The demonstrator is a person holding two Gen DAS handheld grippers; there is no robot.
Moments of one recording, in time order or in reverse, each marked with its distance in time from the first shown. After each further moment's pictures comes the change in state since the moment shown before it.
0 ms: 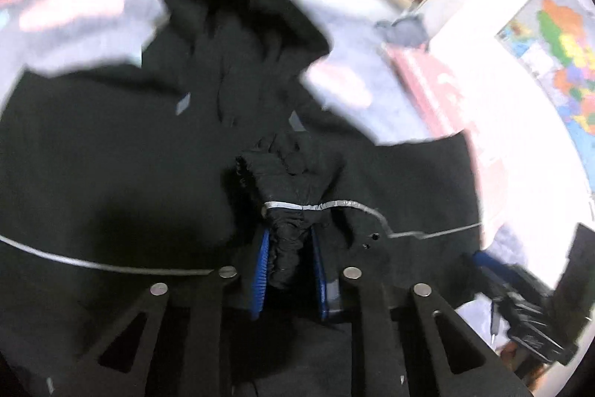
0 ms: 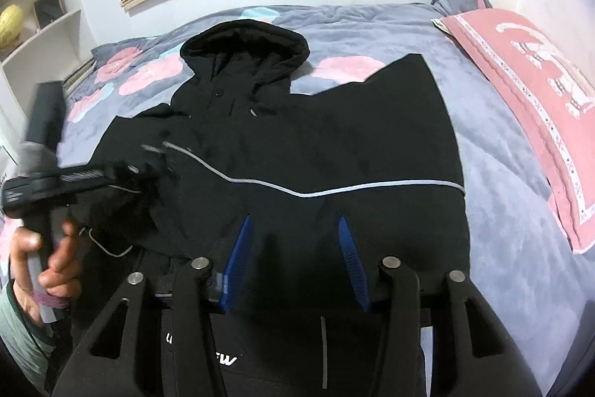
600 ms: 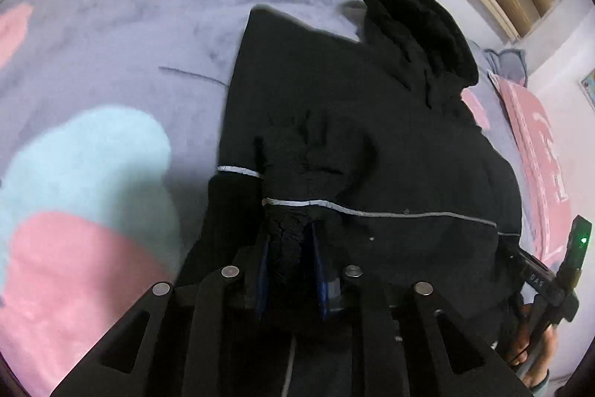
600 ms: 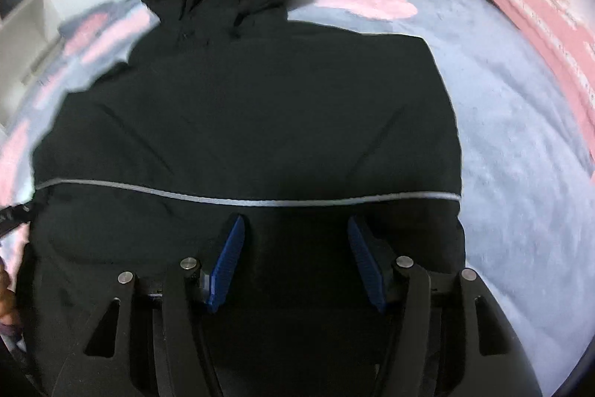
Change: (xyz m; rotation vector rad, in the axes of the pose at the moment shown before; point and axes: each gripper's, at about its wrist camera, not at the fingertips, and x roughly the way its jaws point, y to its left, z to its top) left arm -0.069 0.150 -0.039 -0.212 0.053 0.323; right arm 0.118 0.032 0.004 -0.012 0.205 -0.086
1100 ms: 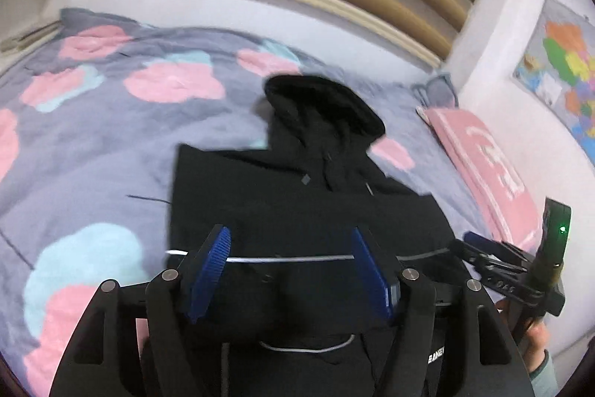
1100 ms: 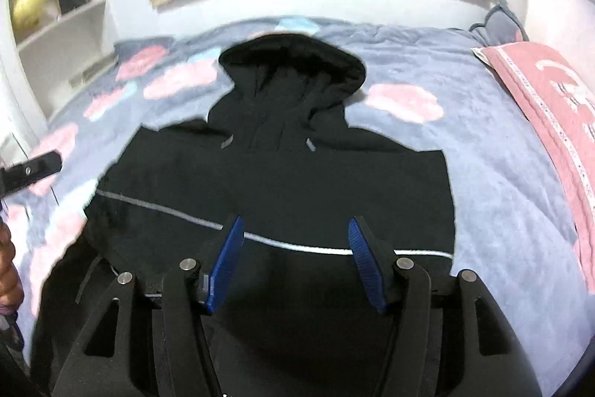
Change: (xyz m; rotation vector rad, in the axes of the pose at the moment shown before) left arm -0.084 -0.075 0.016 0.207 -0.254 -0.122; right arm -0.086 0.035 0.004 -0.100 -0.221 0.113
